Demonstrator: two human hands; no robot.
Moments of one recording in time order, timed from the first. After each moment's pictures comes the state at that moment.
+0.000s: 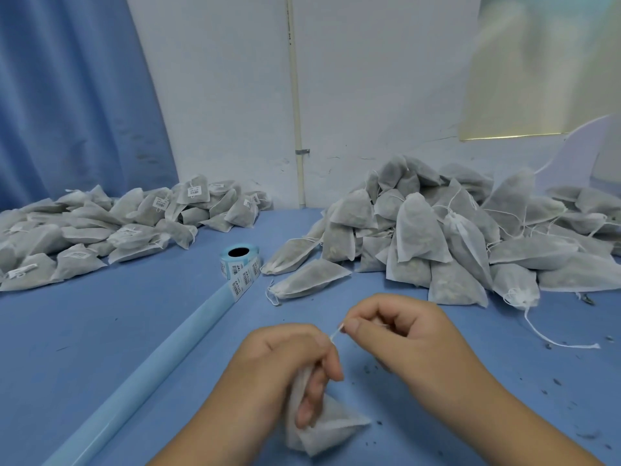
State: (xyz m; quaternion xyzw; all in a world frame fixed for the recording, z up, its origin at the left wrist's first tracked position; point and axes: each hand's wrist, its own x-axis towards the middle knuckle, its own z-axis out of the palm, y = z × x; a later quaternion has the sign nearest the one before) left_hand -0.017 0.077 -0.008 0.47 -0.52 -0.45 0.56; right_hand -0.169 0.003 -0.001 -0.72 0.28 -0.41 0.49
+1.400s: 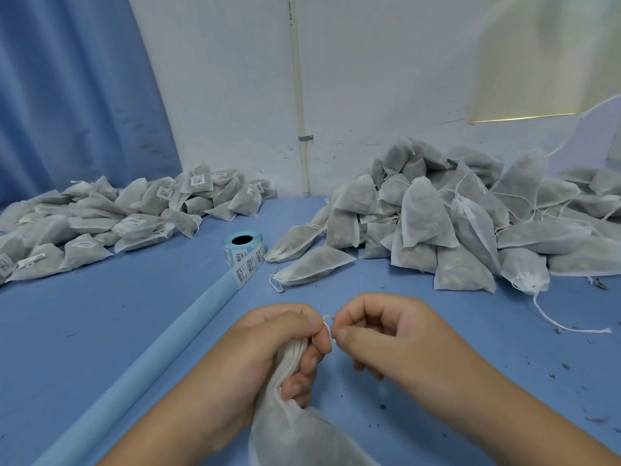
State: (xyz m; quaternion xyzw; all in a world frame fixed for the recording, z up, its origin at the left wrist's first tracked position) left_hand -0.003 0.078 -0.001 0.45 -0.48 -0.55 0.51; right_hand -0.165 0.014 0.001 -0.74 0.29 -0.31 0.53
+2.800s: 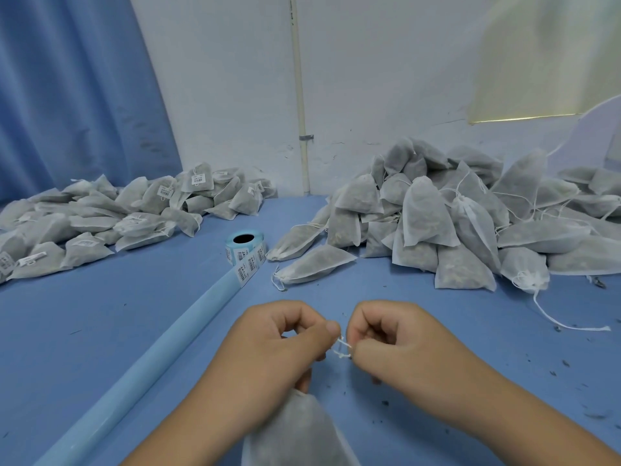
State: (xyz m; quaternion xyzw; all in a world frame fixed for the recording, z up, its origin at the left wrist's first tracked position) left_hand -0.010 0.078 -0.007 0.62 -0.53 -0.31 0.49; right_hand -0.167 0.009 -0.007 -0.79 0.29 -0.29 0.46
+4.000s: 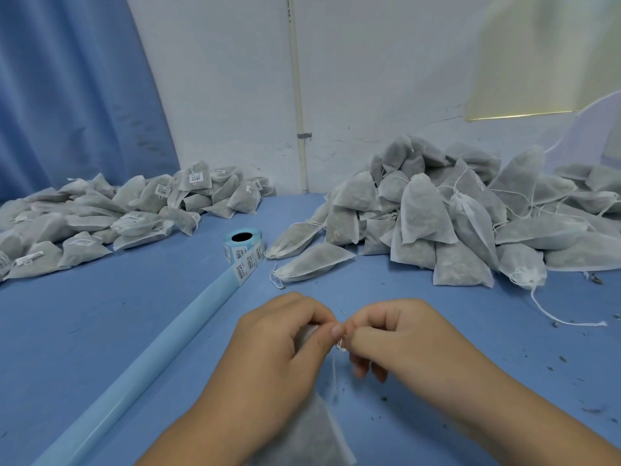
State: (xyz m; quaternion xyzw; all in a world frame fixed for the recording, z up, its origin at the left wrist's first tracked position) left_hand -0.011 0.075 -0.017 0.60 -0.68 0.01 0.43; right_hand -0.165 0.011 -0.008 -0.74 0.35 -0.28 0.50
